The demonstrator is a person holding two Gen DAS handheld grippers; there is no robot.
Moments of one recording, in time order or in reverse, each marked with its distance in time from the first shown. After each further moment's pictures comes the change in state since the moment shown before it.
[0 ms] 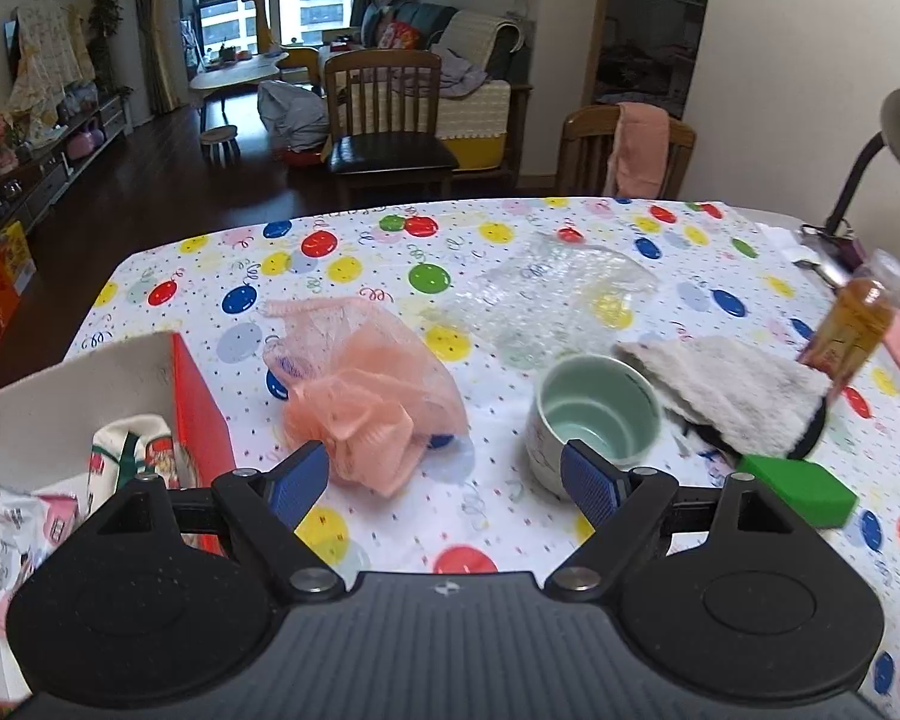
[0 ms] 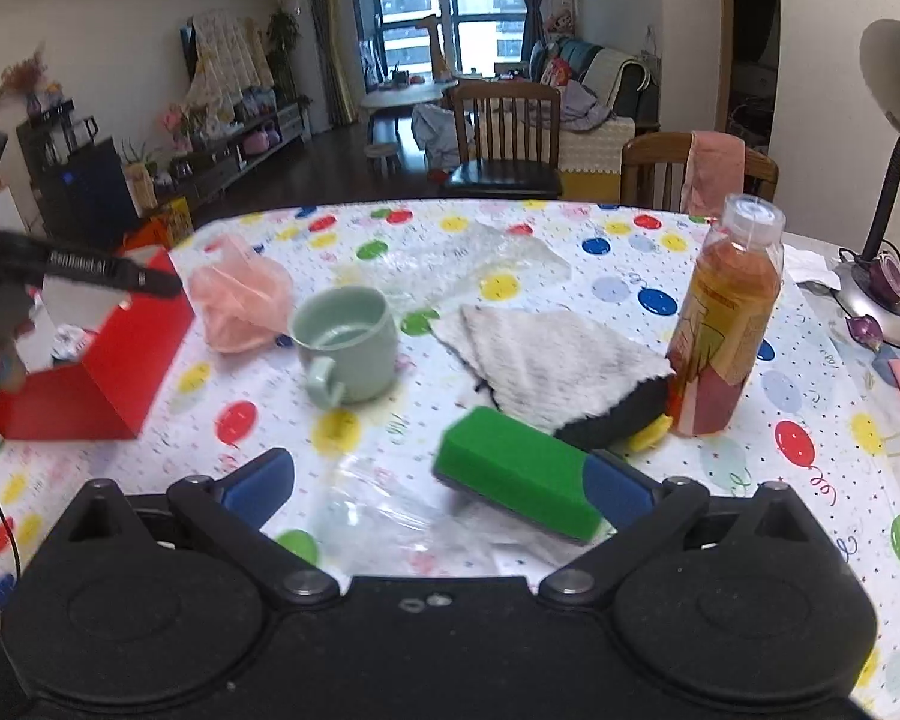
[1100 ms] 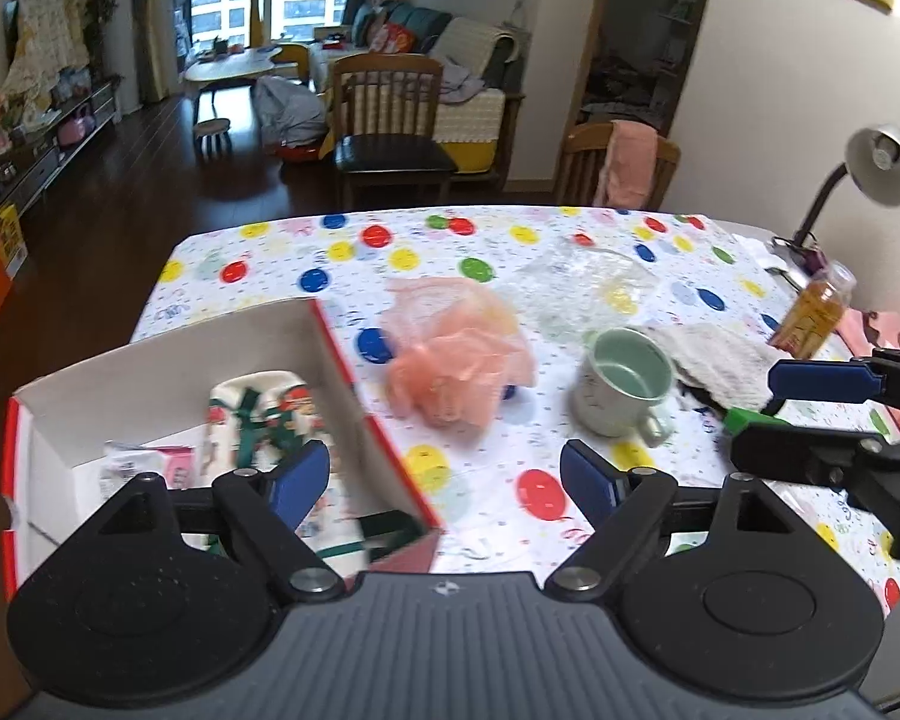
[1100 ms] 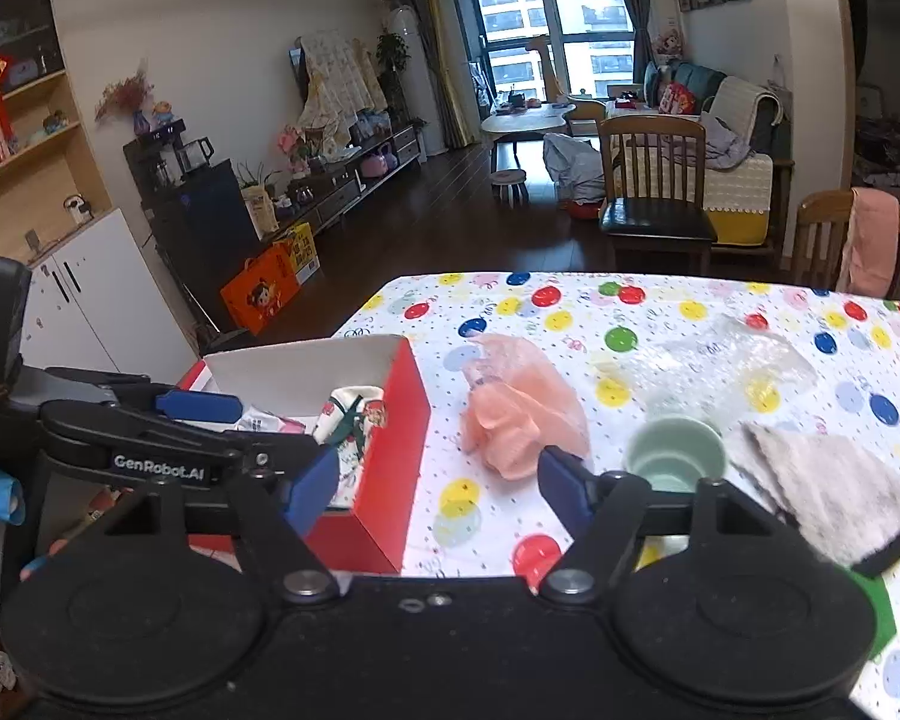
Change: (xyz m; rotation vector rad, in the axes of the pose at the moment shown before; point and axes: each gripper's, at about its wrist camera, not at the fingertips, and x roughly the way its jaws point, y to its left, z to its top) left arm -0.088 0.104 -0.019 -0.027 0.006 -0.063; right arm 0.002 0.188 0.097 -0.021 -0.042 0.226
